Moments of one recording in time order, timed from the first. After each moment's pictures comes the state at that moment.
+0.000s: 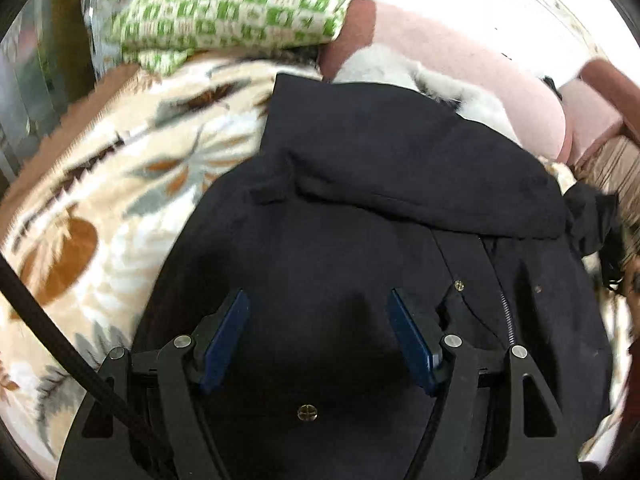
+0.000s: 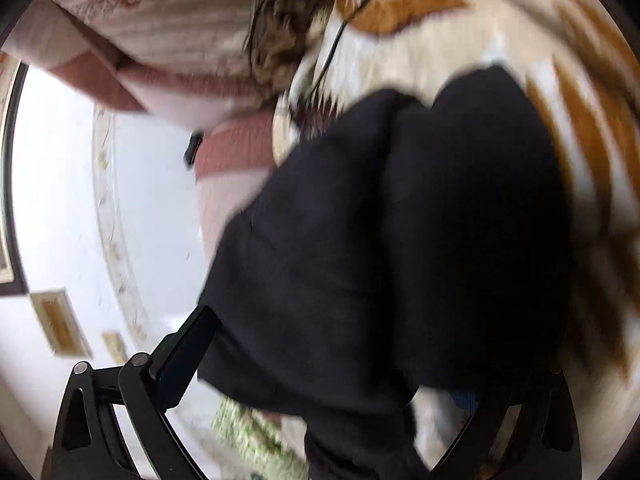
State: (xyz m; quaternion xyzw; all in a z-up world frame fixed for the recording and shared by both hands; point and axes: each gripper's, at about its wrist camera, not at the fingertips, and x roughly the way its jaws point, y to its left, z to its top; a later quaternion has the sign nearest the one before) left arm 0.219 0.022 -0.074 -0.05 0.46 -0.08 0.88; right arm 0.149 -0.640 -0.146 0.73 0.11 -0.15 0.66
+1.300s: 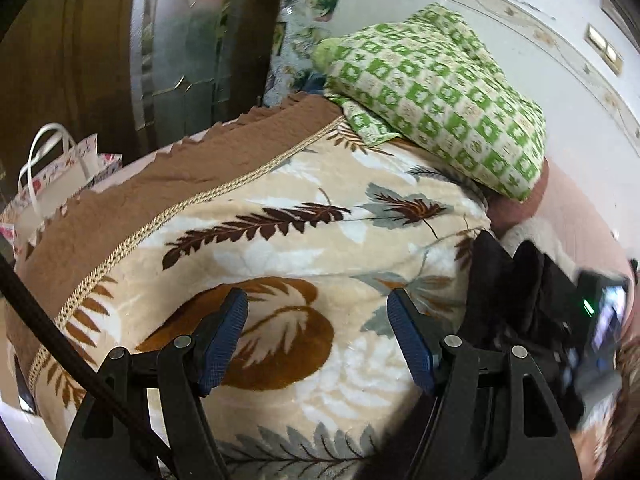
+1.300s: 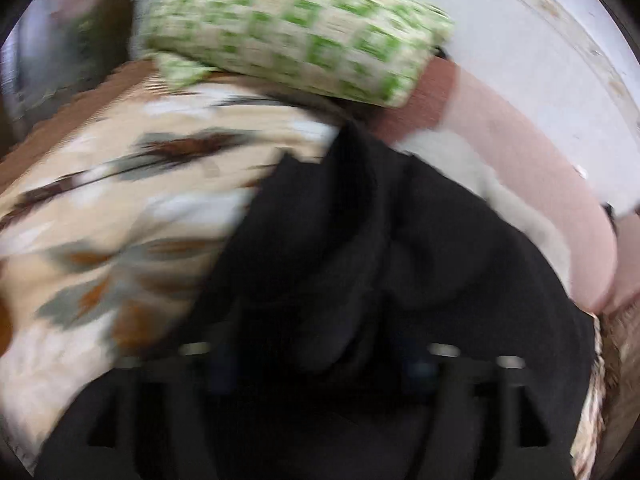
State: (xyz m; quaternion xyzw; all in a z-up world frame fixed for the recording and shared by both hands) left arm 0.230 0.222 -0.020 -0.20 0.37 0.14 0.90; right arm 0.357 0.002 -0.078 -0.16 0.41 0.06 0.90
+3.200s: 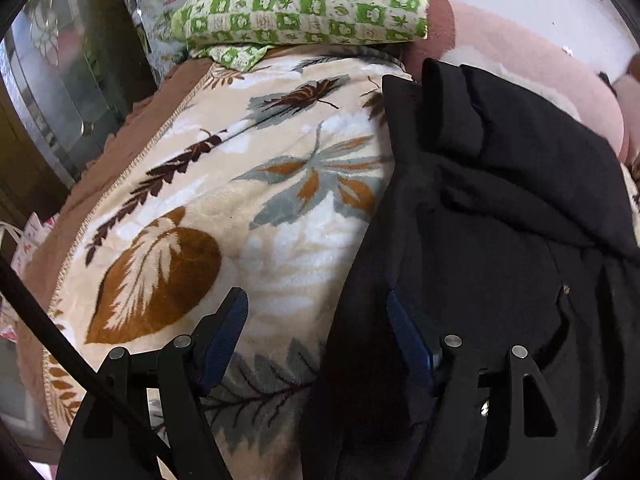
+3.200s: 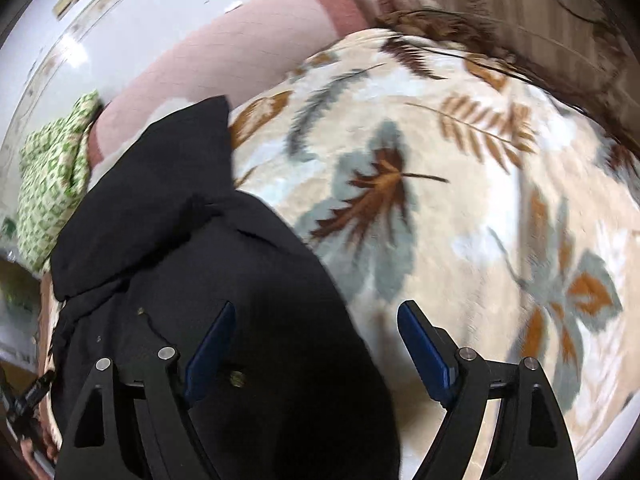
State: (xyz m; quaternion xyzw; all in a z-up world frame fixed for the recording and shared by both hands) left arm 0.228 0.097 -0.070 0.03 0.47 0.02 0.88; right arm 0.067 -0.419 -0.078 0.27 0.40 -0.21 0.85
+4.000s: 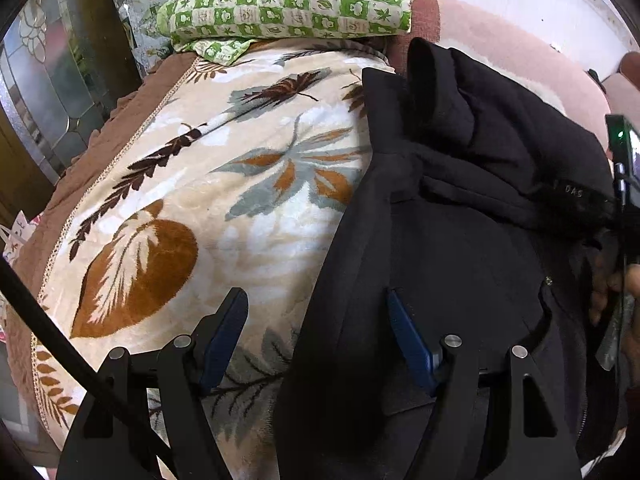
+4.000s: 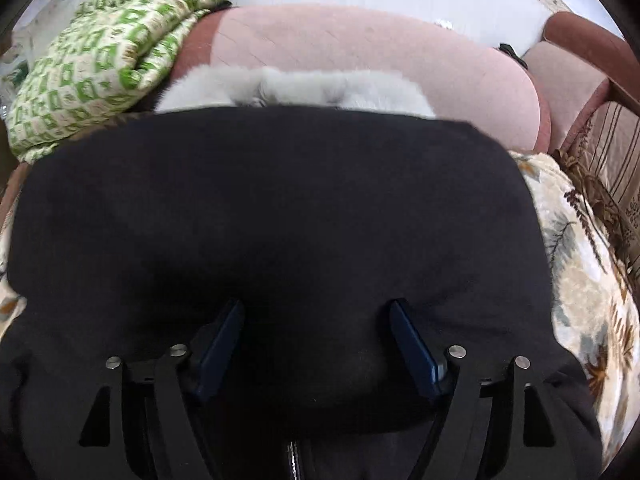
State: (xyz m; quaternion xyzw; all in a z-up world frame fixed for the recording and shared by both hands) left arm 0.227 0.092 -0.072 0.00 0.48 -0.01 0.88; right arm 0.334 -0.212 -0.098 0.04 0.44 -0.13 0.89
